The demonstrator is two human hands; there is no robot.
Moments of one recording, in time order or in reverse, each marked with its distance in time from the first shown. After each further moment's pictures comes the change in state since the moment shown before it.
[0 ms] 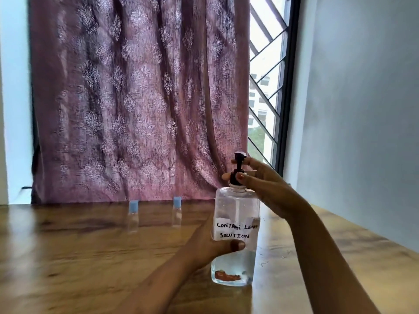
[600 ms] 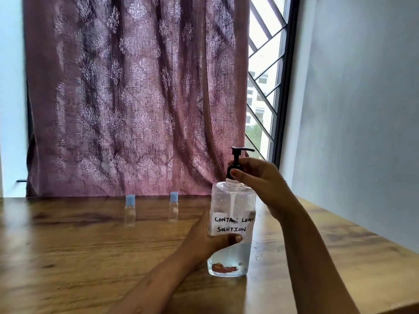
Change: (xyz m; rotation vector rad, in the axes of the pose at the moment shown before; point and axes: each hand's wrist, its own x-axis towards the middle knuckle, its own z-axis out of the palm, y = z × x) left_hand -0.006 -0.005 0.009 -0.054 0.125 0.013; right_hand -0.010 -0.003 0.013 -0.265 0.267 -0.124
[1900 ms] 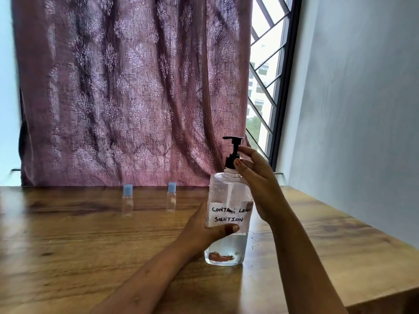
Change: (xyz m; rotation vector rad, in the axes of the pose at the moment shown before) left_hand -0.001 -0.005 0.000 0.023 -0.007 -0.045; right_hand -0.011 0.013 0.018 0.183 0.092 -0.028
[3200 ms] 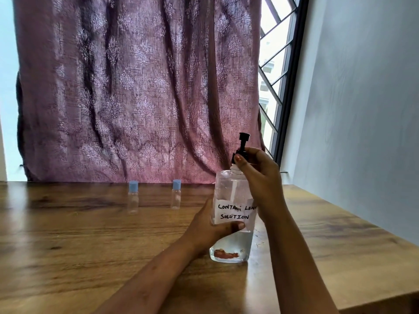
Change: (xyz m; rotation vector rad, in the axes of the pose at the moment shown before) left_hand -0.002 0.005 0.001 0.002 -0.005 -0.021; right_hand -0.001 0.001 0.016 -0.243 0.230 -0.067
